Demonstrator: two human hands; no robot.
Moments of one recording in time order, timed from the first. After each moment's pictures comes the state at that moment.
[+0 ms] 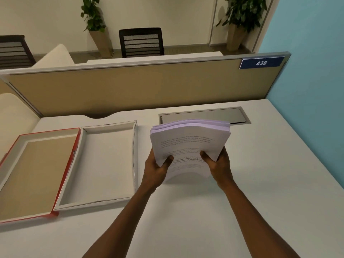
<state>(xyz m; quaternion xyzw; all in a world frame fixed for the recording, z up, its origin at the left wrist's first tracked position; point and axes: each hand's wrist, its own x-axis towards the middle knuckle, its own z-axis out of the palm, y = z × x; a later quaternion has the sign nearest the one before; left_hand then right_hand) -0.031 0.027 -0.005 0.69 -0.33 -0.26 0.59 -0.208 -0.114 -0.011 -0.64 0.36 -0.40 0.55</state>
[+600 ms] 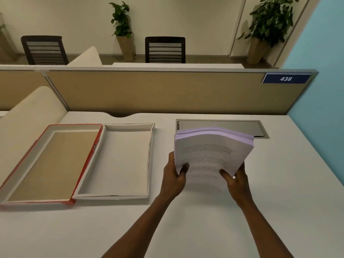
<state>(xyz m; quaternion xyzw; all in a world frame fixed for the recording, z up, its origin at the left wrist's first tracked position) -0.051 0.033 -0.006 0.70 -0.33 -0.21 0.59 -0.226 -0.110 -0.026 -0.69 0.38 -0.33 0.52</state>
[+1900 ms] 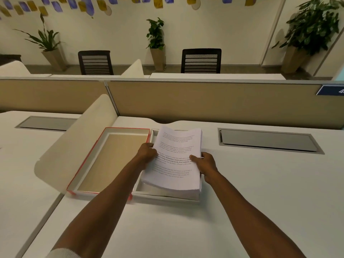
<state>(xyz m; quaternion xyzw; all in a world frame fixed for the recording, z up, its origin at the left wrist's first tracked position) 0.201 0.174 0.069 0.83 -0.10 -0.33 0.44 0.034 0.011 0.006 -0.62 0.43 -0.14 0.64</state>
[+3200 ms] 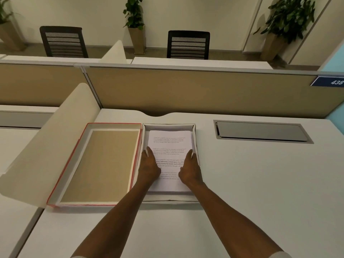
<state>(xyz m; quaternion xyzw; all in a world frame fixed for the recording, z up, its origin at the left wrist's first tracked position) 0.217 0.166 -0.049 0.91 -0.26 -0.22 0.22 0.096 0.064 -0.039 -0.84 0.46 0.04 0.27</state>
